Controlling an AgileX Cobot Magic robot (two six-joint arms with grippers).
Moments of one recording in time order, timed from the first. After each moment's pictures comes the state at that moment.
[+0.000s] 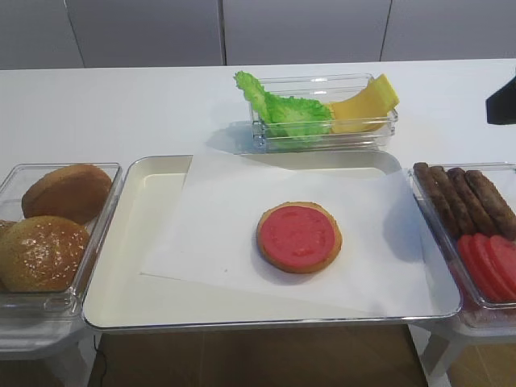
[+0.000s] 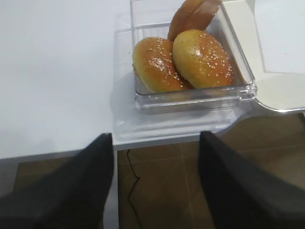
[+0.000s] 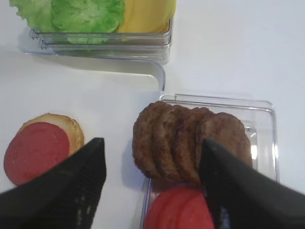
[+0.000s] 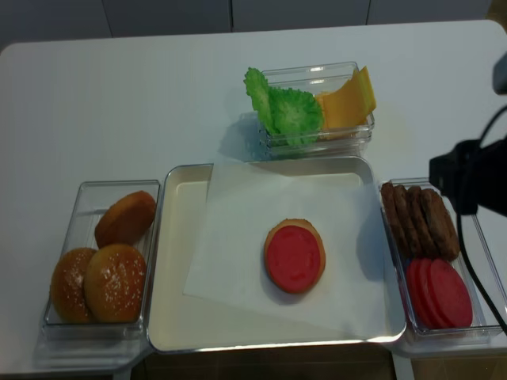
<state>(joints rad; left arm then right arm) -0.02 -0.02 -0.49 0.02 1.18 -0.03 0.16 1.01 -0.86 0.22 0.74 -0.11</state>
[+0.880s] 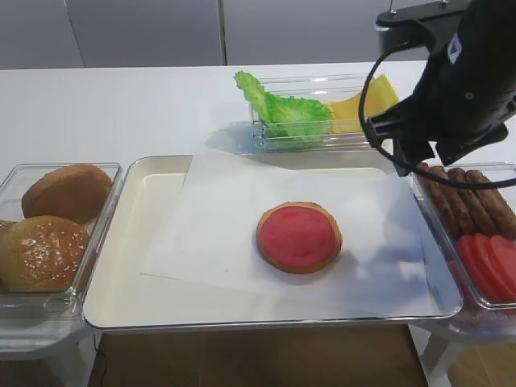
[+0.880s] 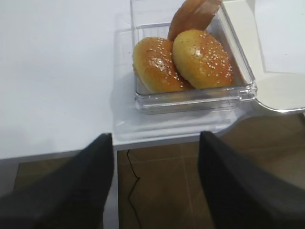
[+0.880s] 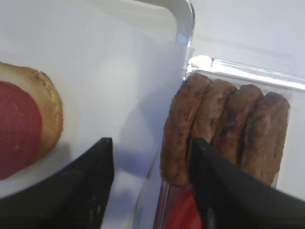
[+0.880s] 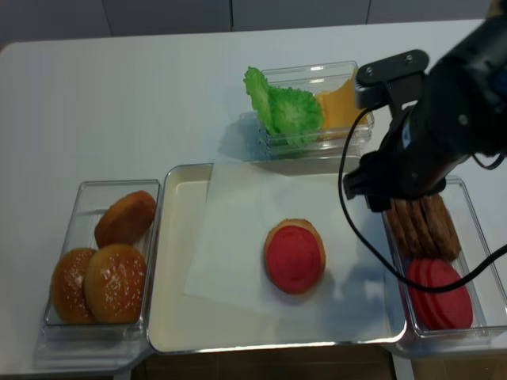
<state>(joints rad) -0.02 -0.02 -0.49 0.02 1.18 -0.03 0.50 1.48 -1.15 -0.19 1.00 0.31</state>
